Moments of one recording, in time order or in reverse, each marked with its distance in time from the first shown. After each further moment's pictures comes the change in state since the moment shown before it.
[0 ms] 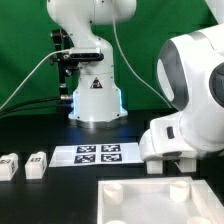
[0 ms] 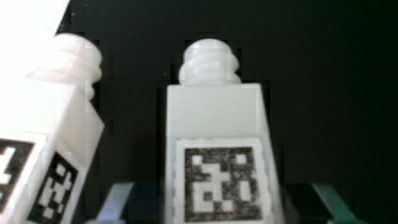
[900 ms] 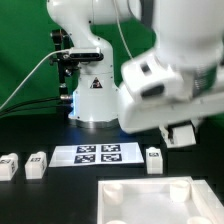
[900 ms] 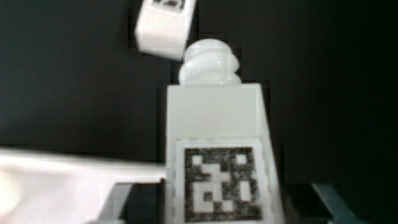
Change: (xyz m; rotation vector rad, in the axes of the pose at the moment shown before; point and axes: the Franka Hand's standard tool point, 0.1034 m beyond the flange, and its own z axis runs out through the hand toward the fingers) arm -0.006 0.046 -0.151 0.033 0.440 -0.136
